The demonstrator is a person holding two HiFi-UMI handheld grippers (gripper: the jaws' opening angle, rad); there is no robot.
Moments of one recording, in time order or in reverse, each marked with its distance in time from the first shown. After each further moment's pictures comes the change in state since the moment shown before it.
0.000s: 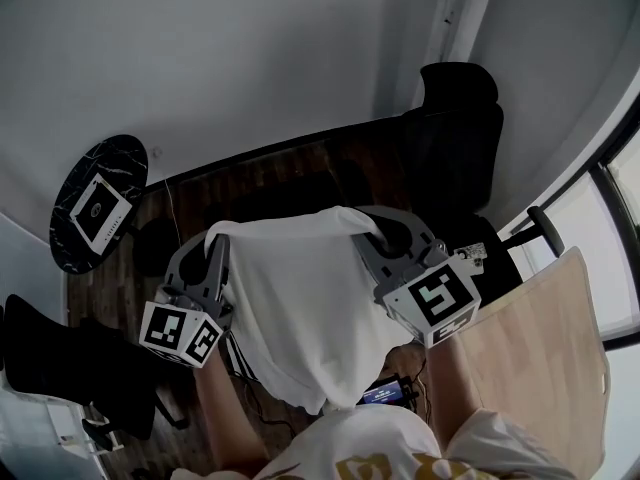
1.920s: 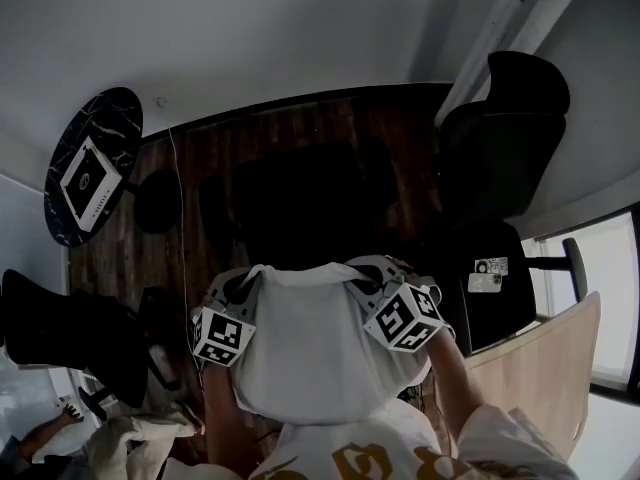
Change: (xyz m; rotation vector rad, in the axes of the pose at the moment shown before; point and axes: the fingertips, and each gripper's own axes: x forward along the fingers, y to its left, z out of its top) left arm 0.053 0.022 -0.284 0.238 0.700 -0.122; right arm 0.107 -0.003 -0.254 -0.213 0.456 0.478
